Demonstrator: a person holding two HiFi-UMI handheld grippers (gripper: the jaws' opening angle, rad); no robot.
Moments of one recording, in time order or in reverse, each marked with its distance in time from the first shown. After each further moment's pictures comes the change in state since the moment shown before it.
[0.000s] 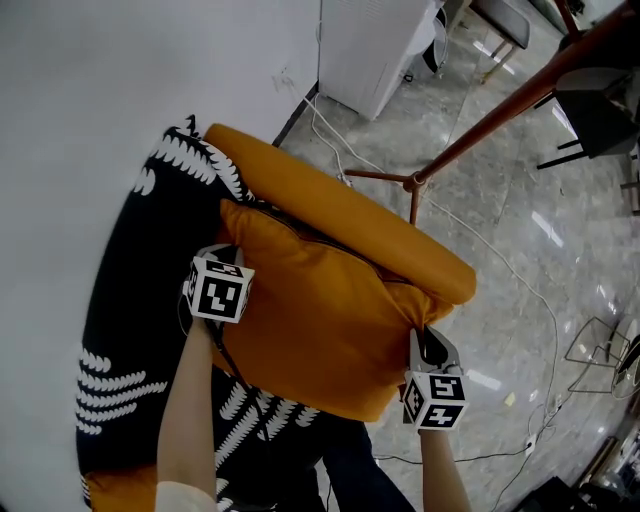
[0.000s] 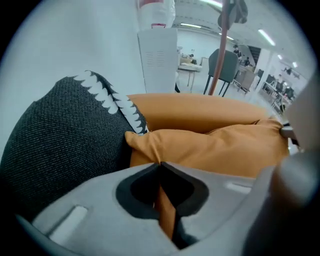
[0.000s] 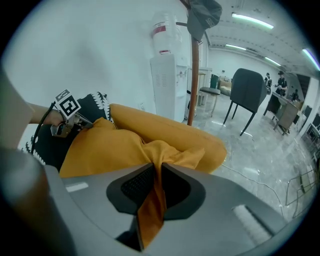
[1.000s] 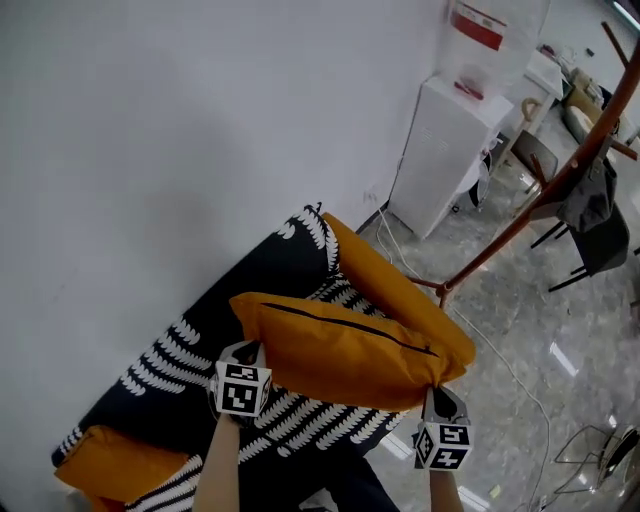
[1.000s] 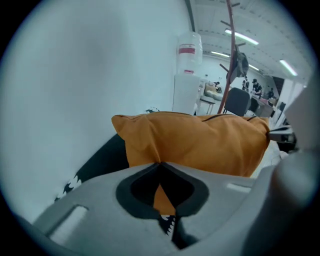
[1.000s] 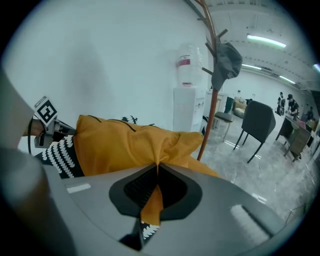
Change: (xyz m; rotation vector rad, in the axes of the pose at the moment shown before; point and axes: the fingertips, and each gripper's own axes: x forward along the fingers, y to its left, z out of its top) left arm -0.238 0.029 -0.110 -0.346 -0.189 0.138; right arm -0.119 0.083 0.065 -0.179 -0.156 0.092
